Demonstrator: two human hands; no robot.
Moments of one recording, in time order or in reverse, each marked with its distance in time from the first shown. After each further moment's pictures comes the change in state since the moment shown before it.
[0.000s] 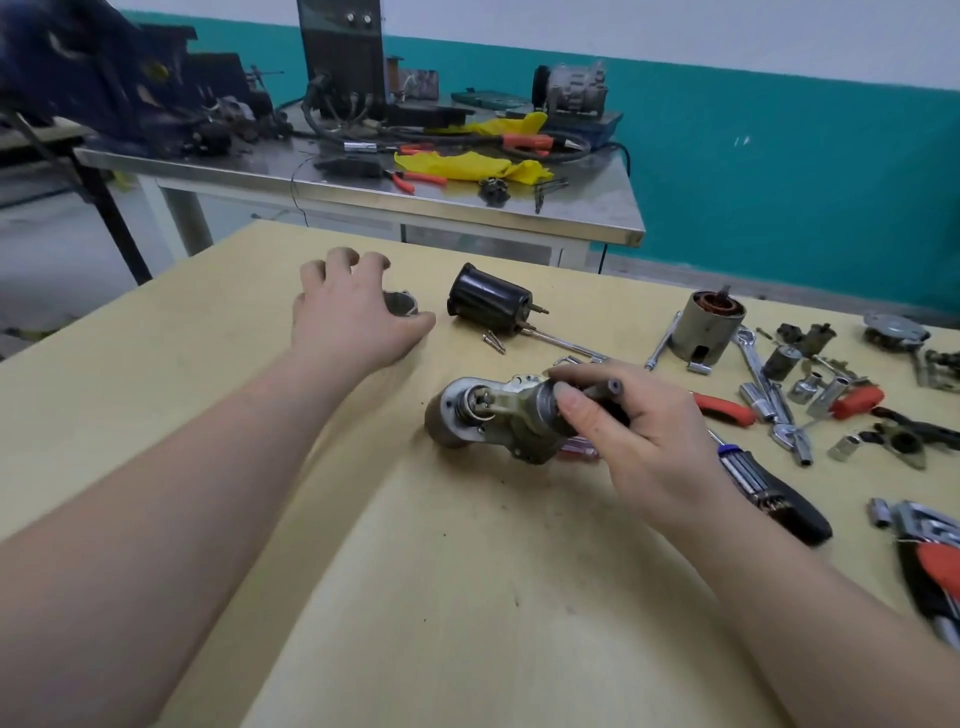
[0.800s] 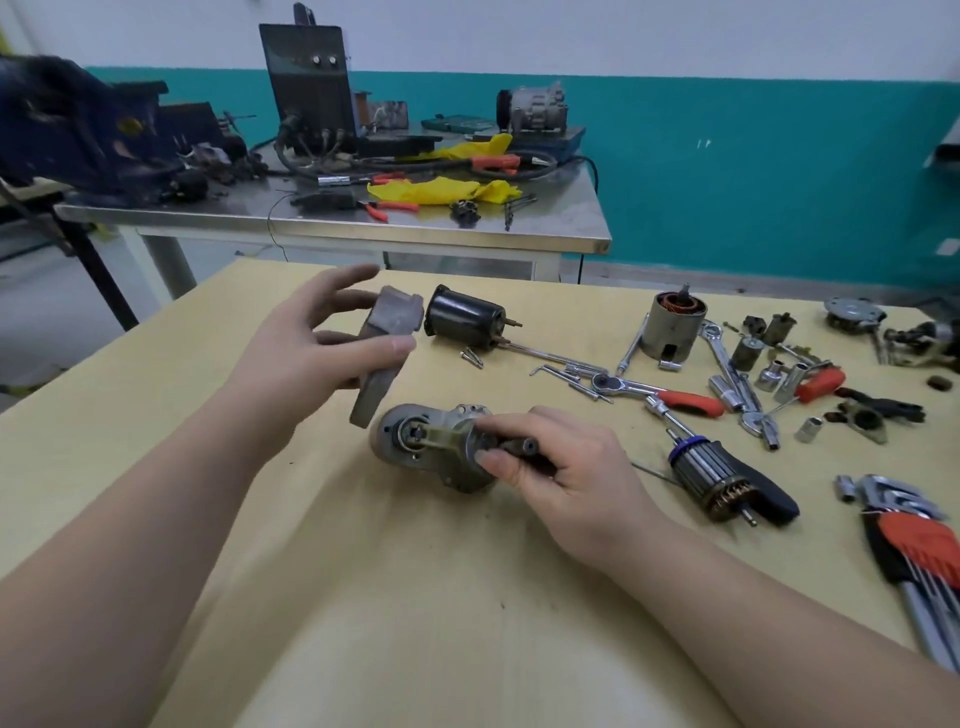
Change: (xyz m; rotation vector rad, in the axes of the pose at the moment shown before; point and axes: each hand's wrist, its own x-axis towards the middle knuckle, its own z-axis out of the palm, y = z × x) left_hand -0.061 -0.002 -0.064 -0.984 -0.273 0.121; right_hand -0.017 0.012 0.030 -0.161 -0.017 -0.197
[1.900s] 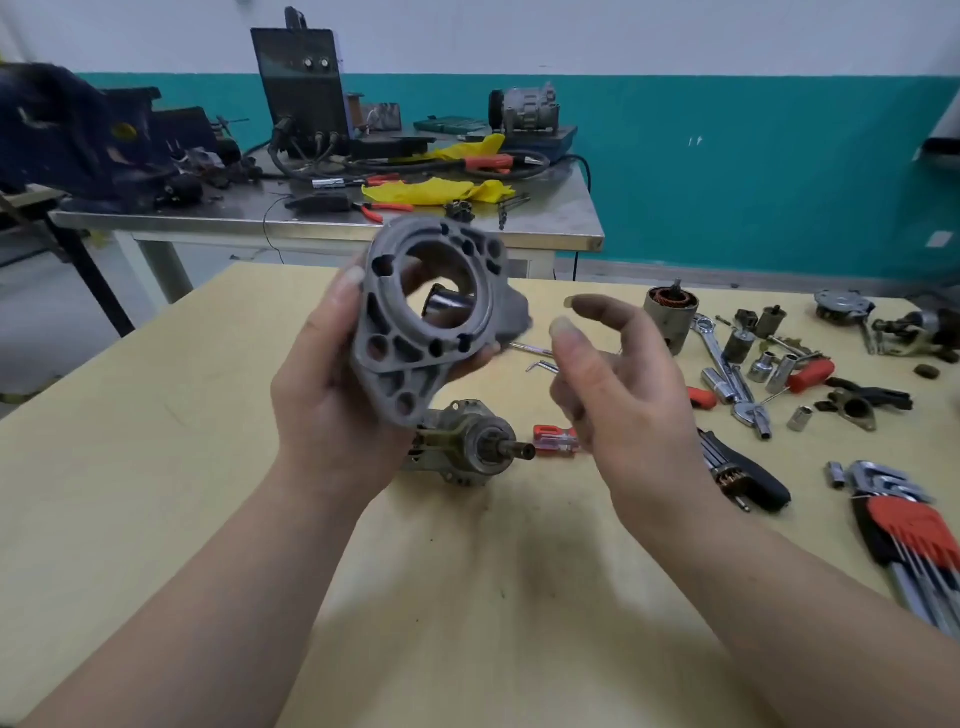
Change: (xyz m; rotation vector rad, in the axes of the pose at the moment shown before) left_hand -0.045 0.035 0.068 -0.877 -0.130 0.230; right_hand 0.019 -0.054 -0.040 0.643 0.240 0.378
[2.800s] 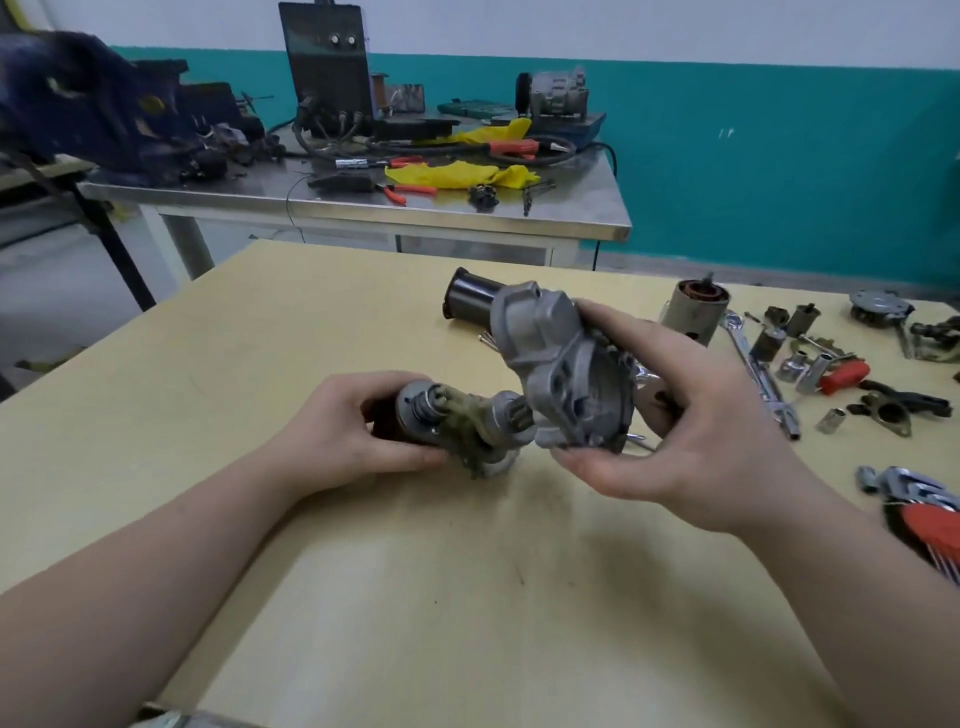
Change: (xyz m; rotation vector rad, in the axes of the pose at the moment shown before) left_hand -0.011 -0.019 -0.126 1.066 -0.297 -0.158; right_hand 0.003 0.000 -0.044 -0.532 -0.354 -0.334
